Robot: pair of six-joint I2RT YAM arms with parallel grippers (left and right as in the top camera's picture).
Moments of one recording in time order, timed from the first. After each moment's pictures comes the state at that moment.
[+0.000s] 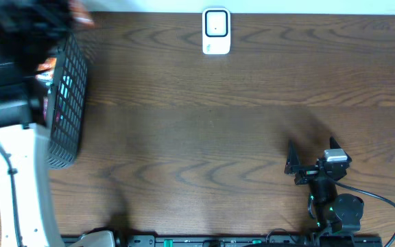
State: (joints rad) left arm 0.13 1.39 1.55 -0.37 0.51 -0.66; right arm 0.01 0.01 0.01 -0.07 -0.09 0.01
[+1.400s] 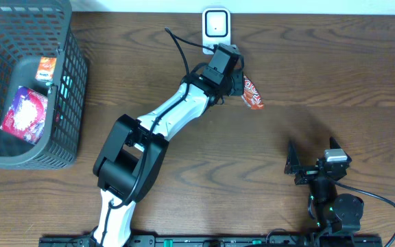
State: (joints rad) left arm -0.59 2.11 1.55 -0.26 0.12 -0.56; right arm 0.01 0.01 0.01 -0.07 -0.09 0.01
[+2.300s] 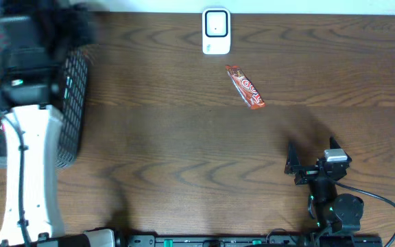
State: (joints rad) left arm 0.15 1.47 1.56 -0.47 0.11 -0.24; right arm 0.01 0.01 0.01 -0.07 -0.09 0.01
